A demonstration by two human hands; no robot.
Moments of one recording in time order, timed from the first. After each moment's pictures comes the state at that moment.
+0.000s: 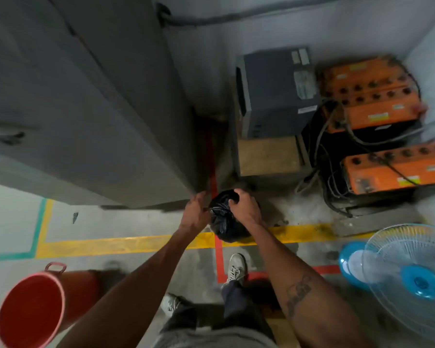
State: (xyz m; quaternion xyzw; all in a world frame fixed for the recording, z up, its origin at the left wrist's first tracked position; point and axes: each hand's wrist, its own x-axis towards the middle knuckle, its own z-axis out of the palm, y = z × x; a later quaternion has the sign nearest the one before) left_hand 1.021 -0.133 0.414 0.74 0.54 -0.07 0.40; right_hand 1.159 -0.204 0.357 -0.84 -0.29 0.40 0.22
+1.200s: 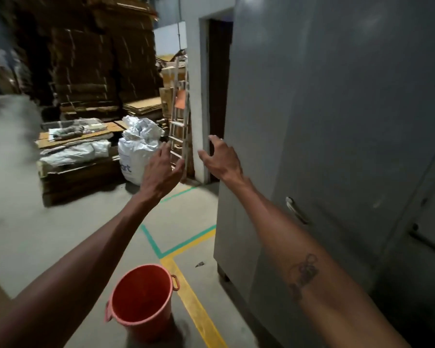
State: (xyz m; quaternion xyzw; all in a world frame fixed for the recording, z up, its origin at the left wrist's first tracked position) left_hand 0.449 -0.115 0.805 0.55 0.73 0.39 -0.07; right_hand 0.604 -0.042 0.839 -0.41 -0.82 0.15 0.37
